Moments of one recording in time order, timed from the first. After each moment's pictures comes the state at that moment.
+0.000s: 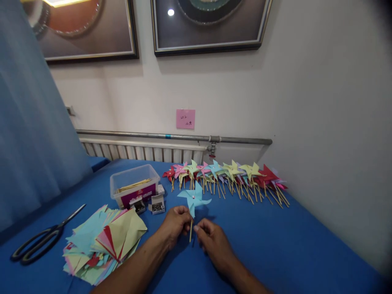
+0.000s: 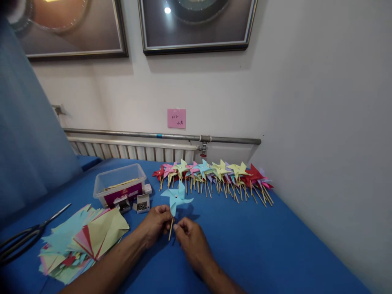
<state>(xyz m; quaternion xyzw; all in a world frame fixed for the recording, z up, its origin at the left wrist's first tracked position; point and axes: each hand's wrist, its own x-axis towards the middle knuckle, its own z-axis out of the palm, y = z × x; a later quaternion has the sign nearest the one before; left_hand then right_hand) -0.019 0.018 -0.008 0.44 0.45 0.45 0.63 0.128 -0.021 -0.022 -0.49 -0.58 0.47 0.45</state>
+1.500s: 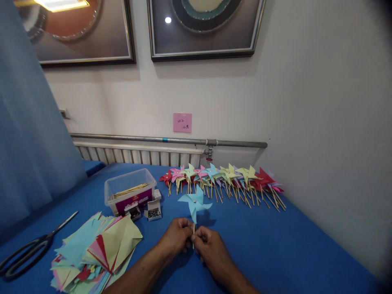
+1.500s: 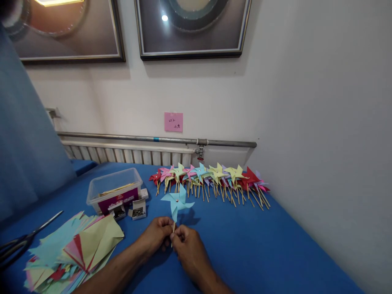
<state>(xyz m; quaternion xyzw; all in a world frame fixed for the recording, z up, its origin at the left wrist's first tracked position) -0.009 0.012 -0.014 0.52 0.50 0.35 0.60 0.123 -0.021 -0.022 -0.55 -0.59 0.46 0.38</state>
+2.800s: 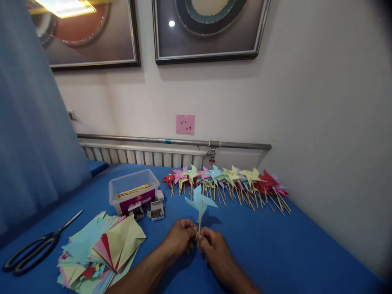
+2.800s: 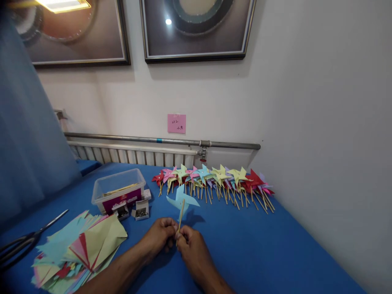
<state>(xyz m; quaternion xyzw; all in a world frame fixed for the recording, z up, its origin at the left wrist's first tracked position) -0.008 0.014 -0.017 0.50 0.50 0.37 0.61 0.127 -0.020 -0.022 -0.52 -0.61 0.46 0.39</state>
